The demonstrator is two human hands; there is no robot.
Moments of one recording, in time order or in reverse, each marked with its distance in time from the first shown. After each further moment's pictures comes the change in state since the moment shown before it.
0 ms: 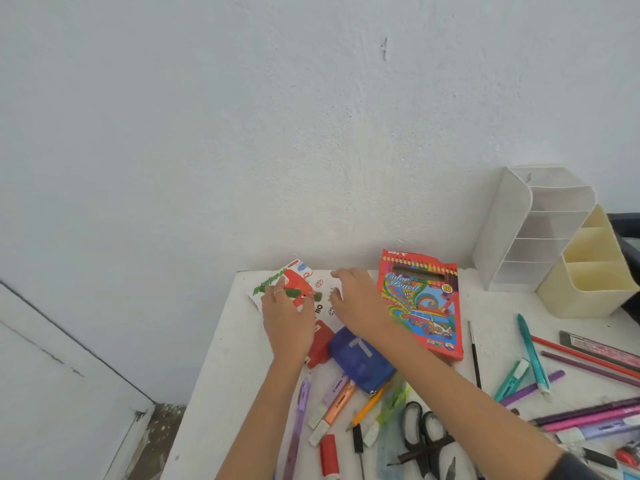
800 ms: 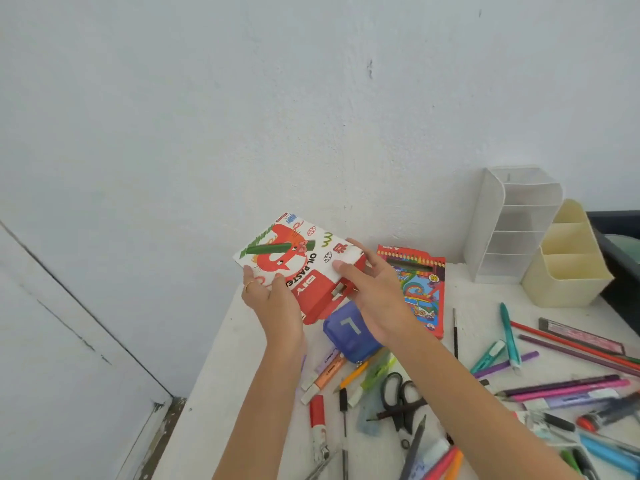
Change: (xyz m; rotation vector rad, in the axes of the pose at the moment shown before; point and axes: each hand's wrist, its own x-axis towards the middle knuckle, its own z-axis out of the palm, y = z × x) left_hand -0.078 0.060 -0.055 -0.858 0.175 -0.220; right_hand -0.069 -0.030 -0.076 1.550 0.023 0.350
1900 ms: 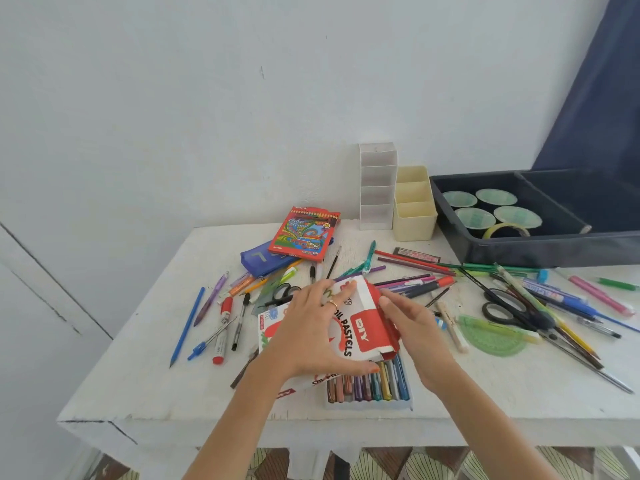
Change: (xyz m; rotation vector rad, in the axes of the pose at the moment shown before) left_hand -0.252 -0.071 -0.018 1.401 -0.968 0.749; right_hand -0.242 -0.040 -0.219 -0.397 0.202 0.057
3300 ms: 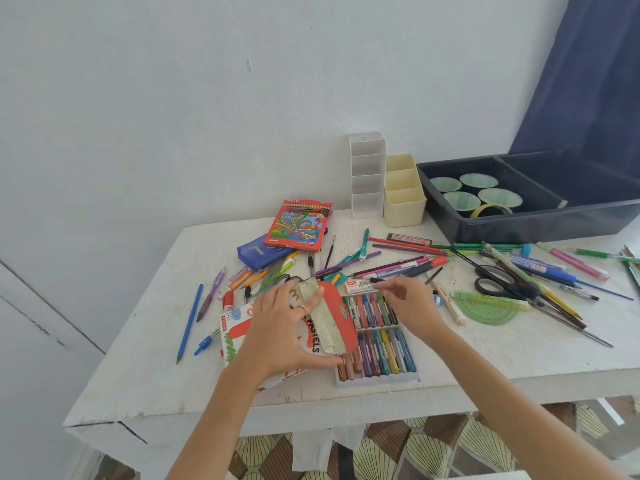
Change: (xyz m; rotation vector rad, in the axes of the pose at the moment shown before) left_hand -0.028 -0.050 0.001 0.226 -0.012 -0.042; right_hand 0.030 0.016 -0.001 -0.665 0.124 -0.250
